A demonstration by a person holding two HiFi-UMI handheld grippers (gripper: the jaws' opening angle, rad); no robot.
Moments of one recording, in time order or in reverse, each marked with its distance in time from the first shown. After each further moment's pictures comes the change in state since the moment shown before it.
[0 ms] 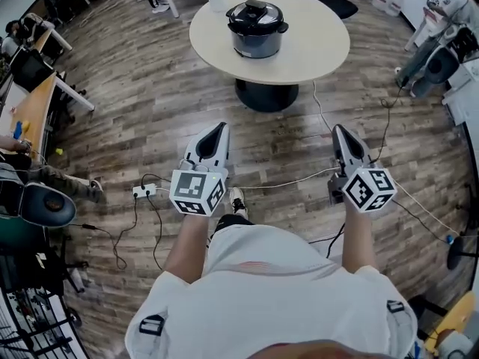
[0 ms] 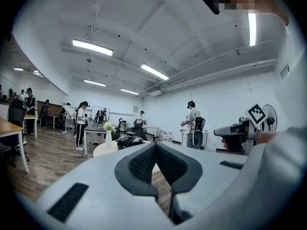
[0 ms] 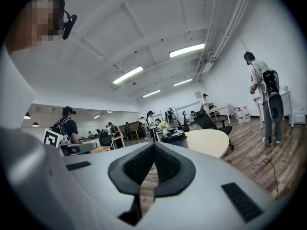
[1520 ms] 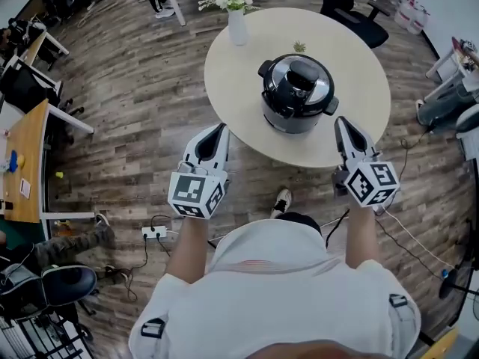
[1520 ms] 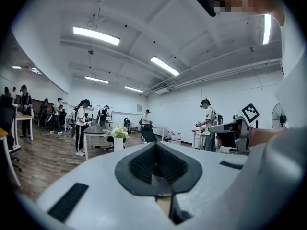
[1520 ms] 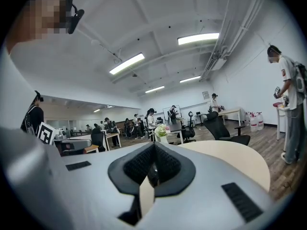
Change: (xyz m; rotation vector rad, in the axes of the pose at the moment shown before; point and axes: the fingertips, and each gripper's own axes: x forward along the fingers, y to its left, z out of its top) left arm 0.322 0.324 0.051 -0.004 0.010 0.007; right arm 0.473 -0.070 0.081 -0.092 0.029 0.020
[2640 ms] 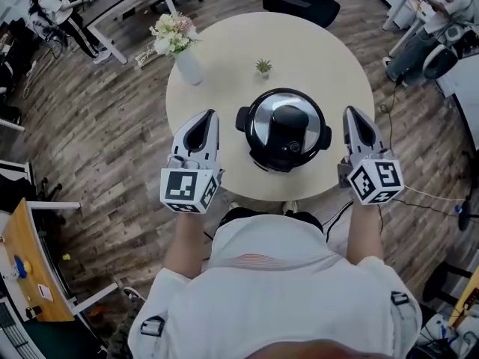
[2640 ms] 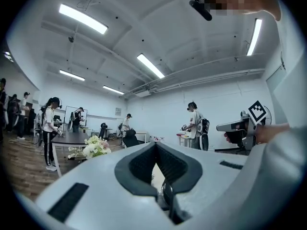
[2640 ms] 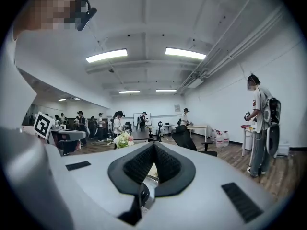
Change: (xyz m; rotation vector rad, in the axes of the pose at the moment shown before) left arm 0.247 0.101 0.044 0.060 -0.062 -0.282; right arm 0.121 -0.107 0.053 -0.100 -0.089 -0.414
